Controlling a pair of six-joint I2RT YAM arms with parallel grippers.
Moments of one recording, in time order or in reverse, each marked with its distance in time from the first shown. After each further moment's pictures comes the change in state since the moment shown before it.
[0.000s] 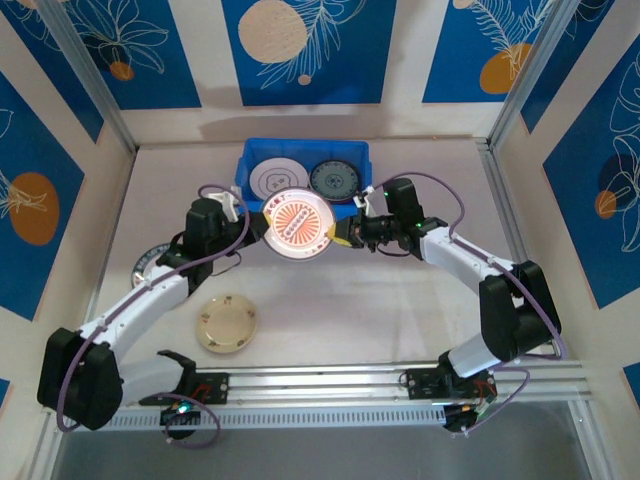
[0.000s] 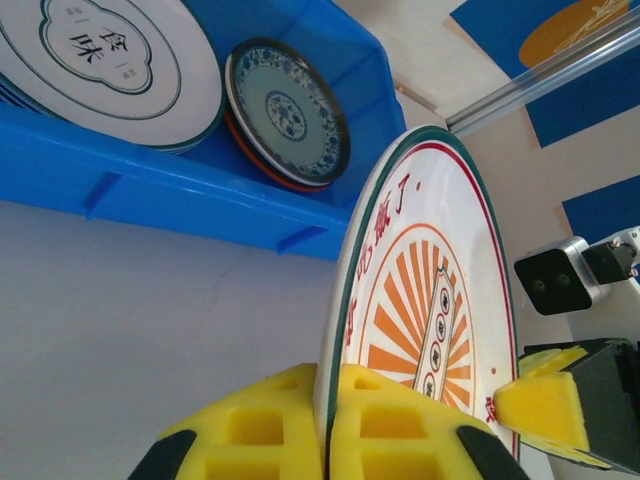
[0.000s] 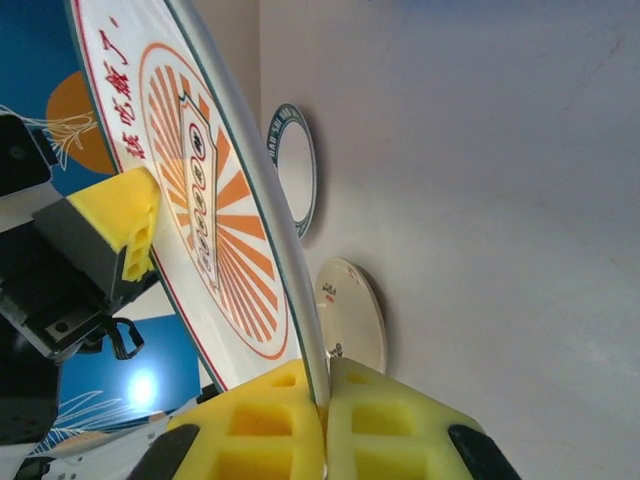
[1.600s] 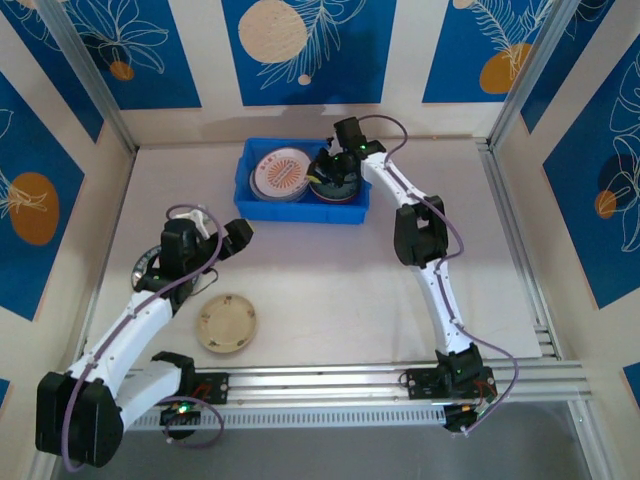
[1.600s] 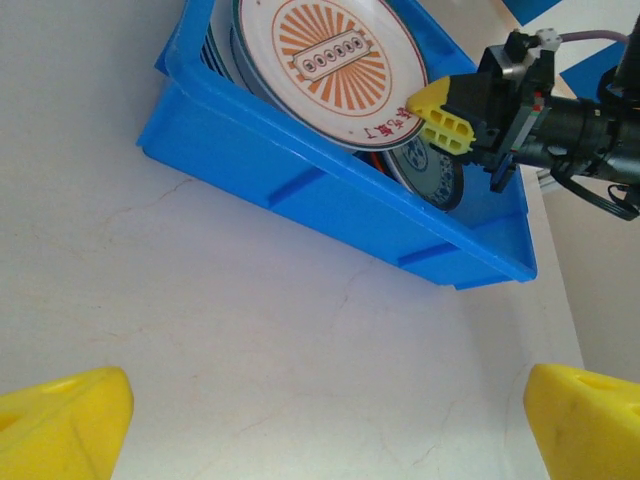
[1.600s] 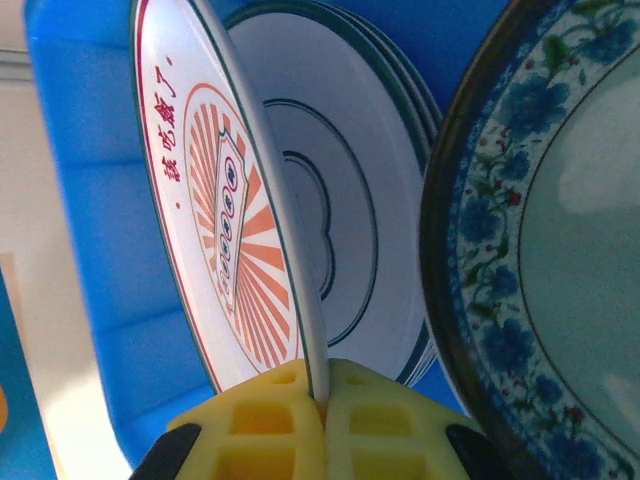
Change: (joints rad) left arm 0.163 -0.192 -0.160 -0.106 -0.057 0.028; right arm -0.011 1.076 1.445 -0.586 0.297 -0.075
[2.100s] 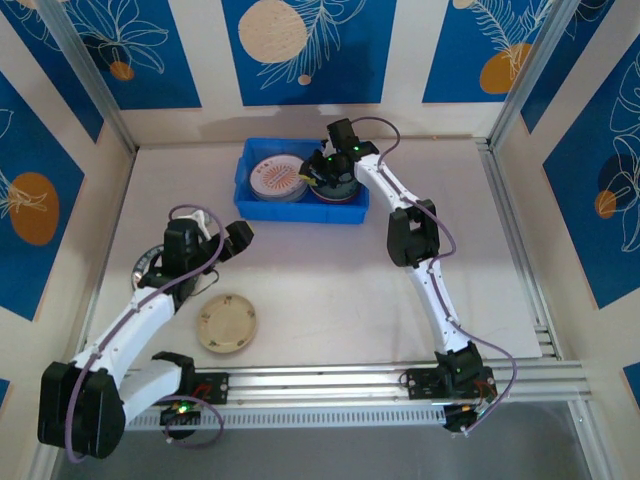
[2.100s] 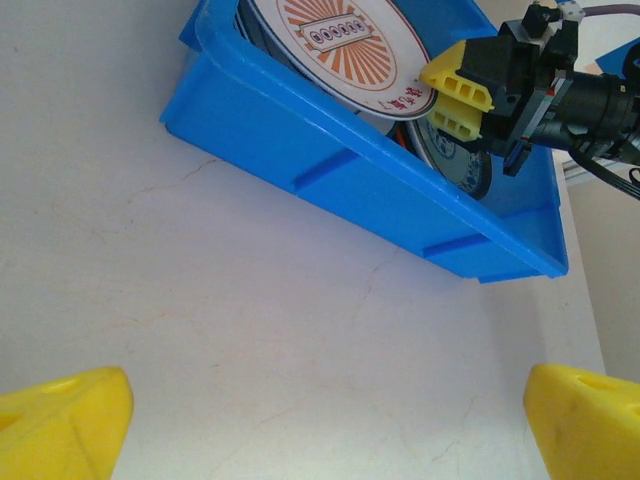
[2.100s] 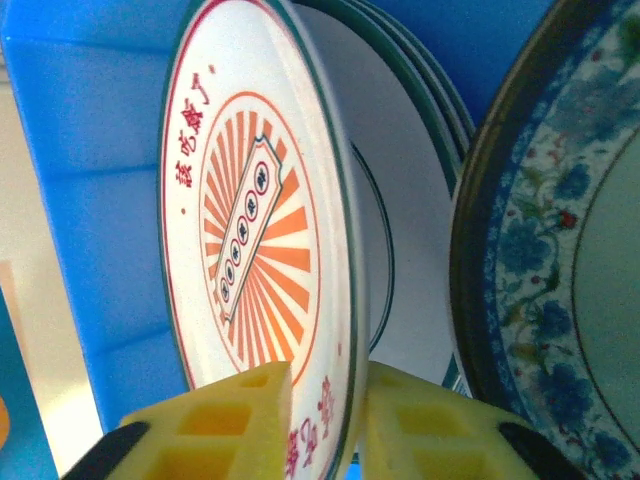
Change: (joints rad) left arm 0.008 0.045 -0.008 0.002 0.003 0.000; right arm 0.021 0.084 0.134 -0.053 0.012 0.028
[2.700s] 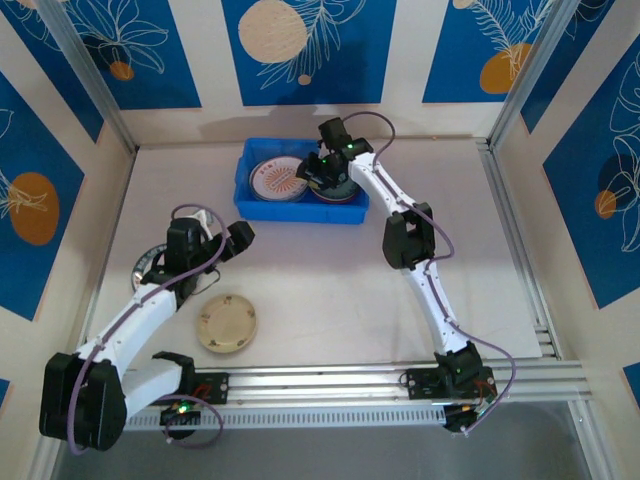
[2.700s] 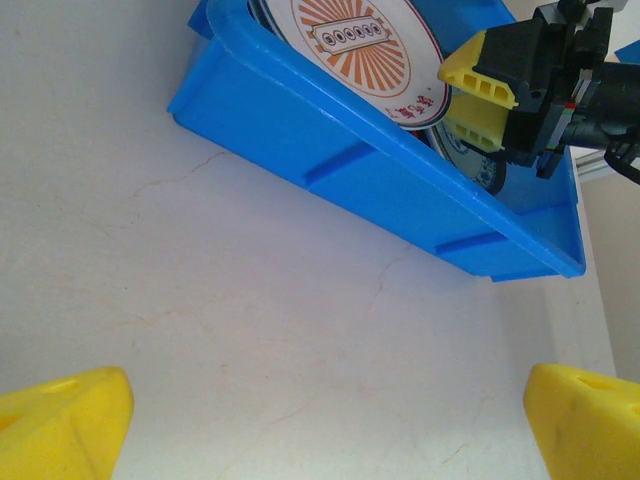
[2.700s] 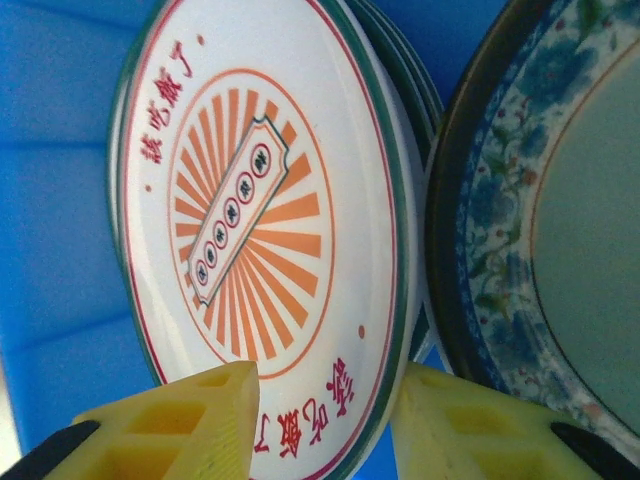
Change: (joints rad) left arm 0.000 0.039 0.000 0.017 0.000 -0.001; right arm 0.043 0.006 0.087 -0.160 0.161 -0.108
